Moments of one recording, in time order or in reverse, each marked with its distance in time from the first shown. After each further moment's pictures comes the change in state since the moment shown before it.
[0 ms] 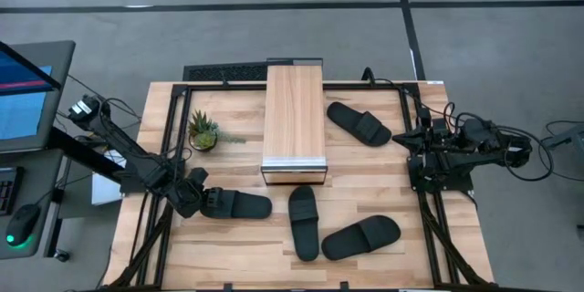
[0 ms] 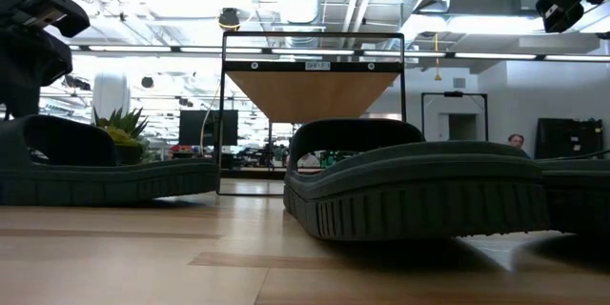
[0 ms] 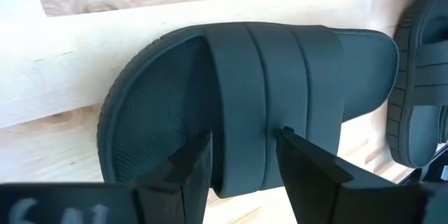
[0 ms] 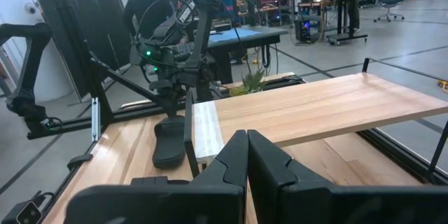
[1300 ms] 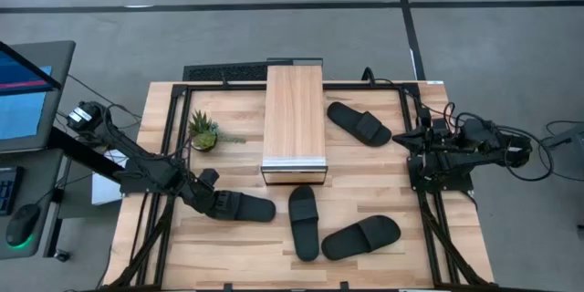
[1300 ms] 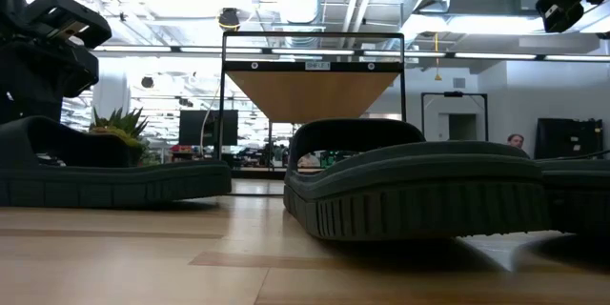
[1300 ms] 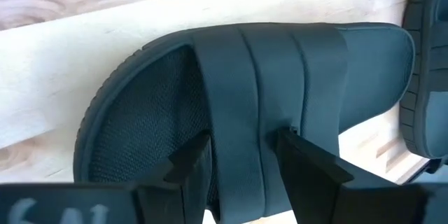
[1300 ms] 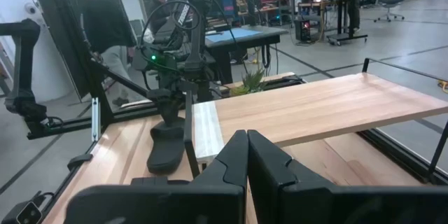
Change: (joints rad) left arm 0.133 0.125 0.001 0.166 0.121 0.213; right arm 0.000 0.000 0.000 0.000 0.000 0.000
